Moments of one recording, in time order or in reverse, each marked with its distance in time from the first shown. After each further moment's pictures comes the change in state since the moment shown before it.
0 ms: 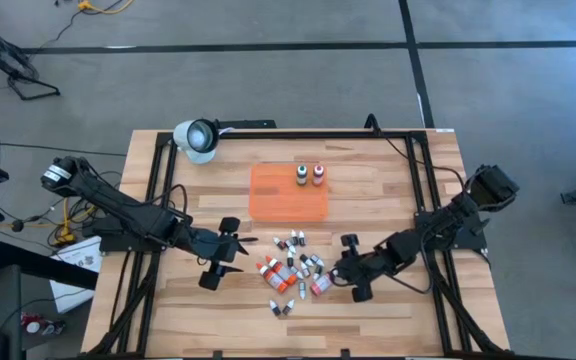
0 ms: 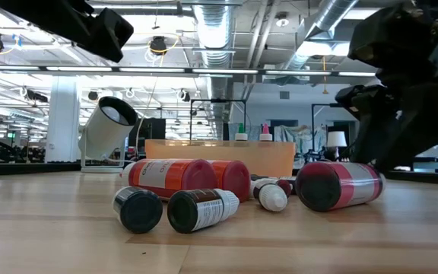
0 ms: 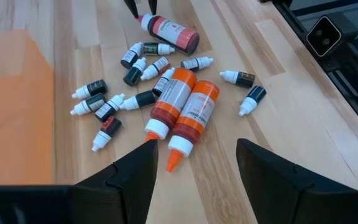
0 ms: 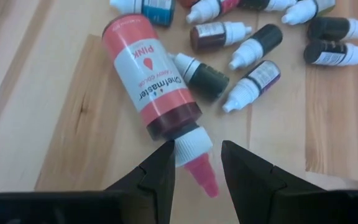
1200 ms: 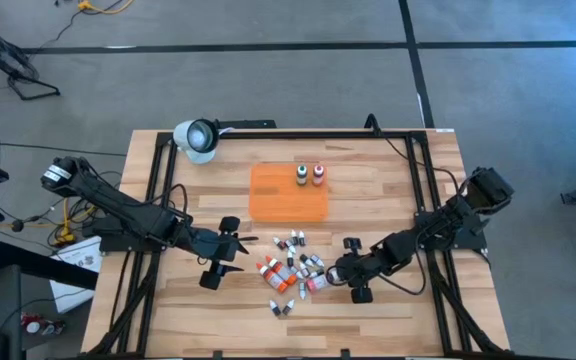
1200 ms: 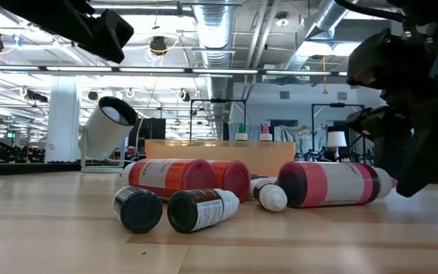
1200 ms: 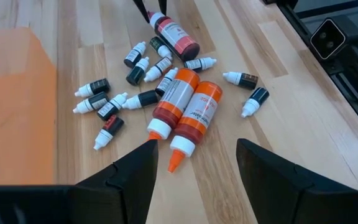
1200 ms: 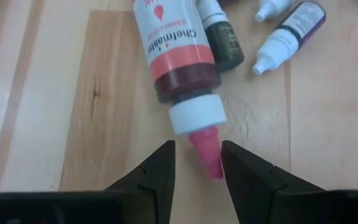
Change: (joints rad) left arm 0.000 0.000 0.000 0.000 -0.005 -0.014; right arm -0.012 0.048 0.000 -0.015 -0.123 0.163
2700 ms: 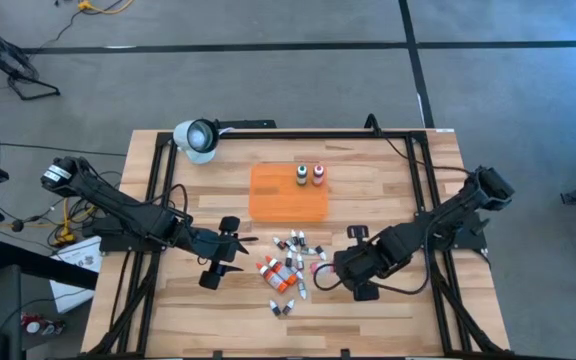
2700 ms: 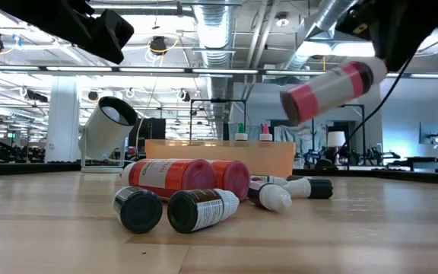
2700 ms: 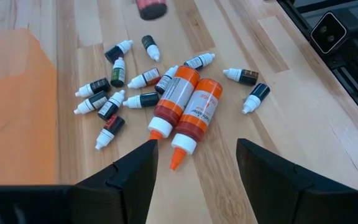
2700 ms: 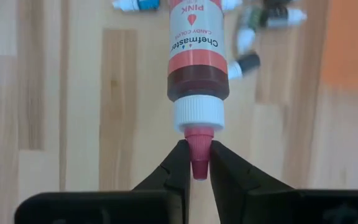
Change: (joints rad) left arm 0.000 0.000 0.000 -0.008 0.000 0.025; right arm 0.000 -0.001 0.611 -0.924 0.018 0.033
